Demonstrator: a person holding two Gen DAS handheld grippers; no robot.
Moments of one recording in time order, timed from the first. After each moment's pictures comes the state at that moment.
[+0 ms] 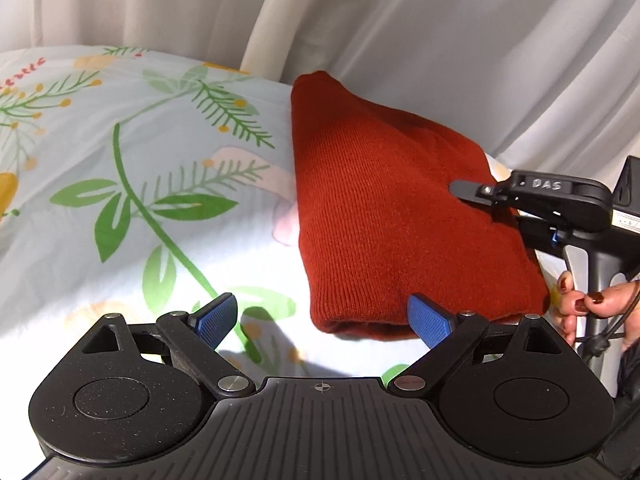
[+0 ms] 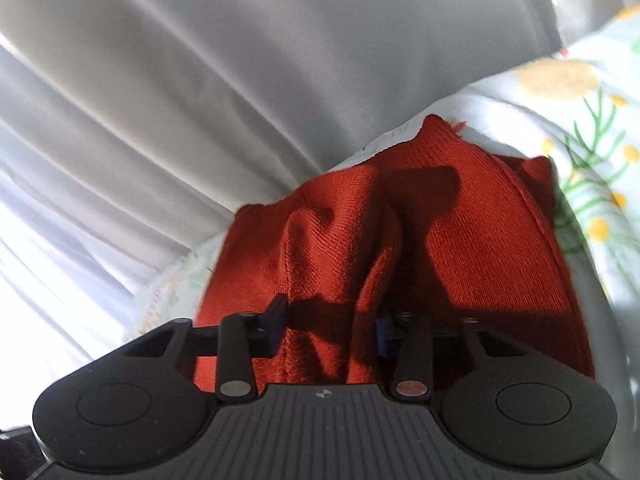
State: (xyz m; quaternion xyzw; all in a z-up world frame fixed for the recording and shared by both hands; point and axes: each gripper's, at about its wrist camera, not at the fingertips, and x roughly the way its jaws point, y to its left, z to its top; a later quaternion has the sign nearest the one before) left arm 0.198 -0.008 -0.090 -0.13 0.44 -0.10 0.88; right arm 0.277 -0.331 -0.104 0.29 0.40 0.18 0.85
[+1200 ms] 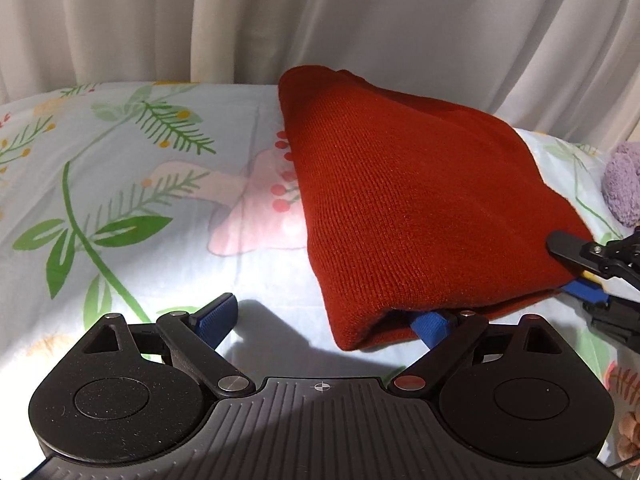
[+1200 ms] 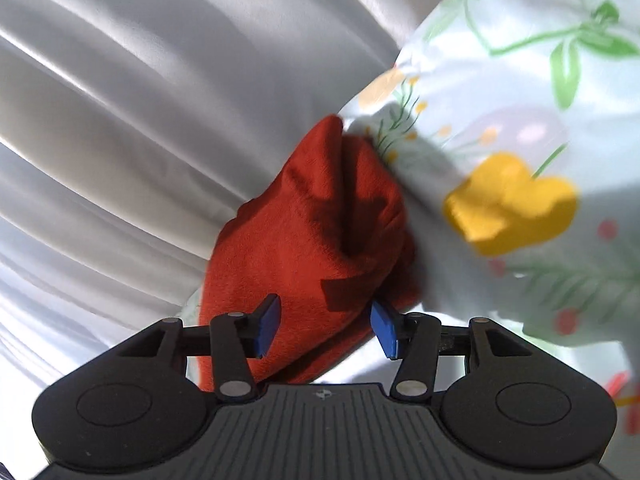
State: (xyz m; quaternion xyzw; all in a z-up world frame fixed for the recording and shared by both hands) left arm 0.207 -0.070 -0.103 -0.04 0.43 -0.10 0.89; right arm 0.142 -0.384 -0.113 0.43 0.33 0.07 0.84
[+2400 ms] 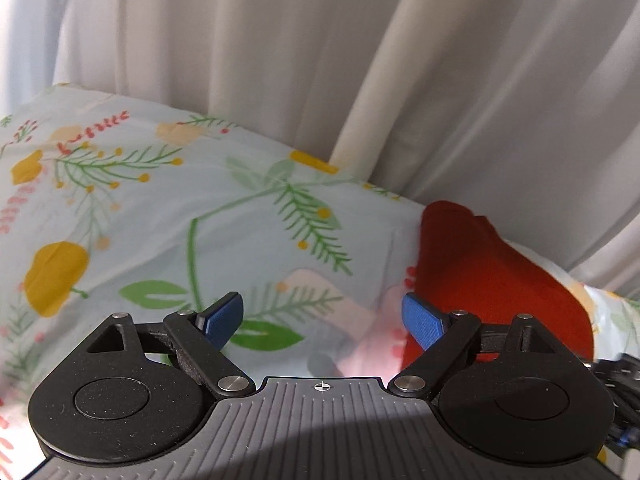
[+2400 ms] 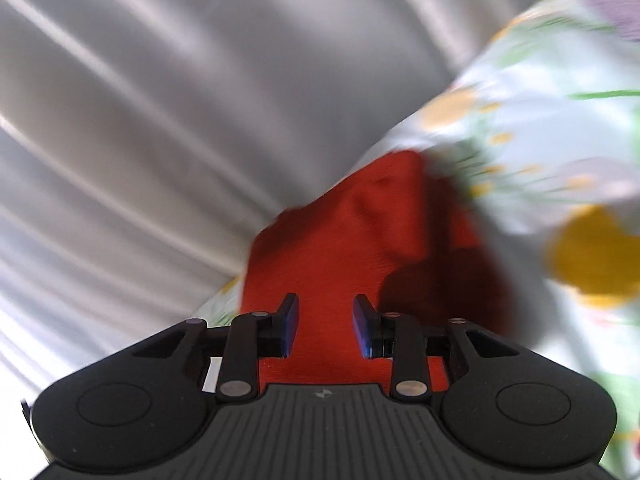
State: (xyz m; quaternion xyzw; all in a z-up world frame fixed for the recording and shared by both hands) left arm 0.249 0.000 -0.051 -0.16 0.38 0.05 0.91; right arm 0.221 -0.336 -0.071 0.38 0.35 0.08 0.85
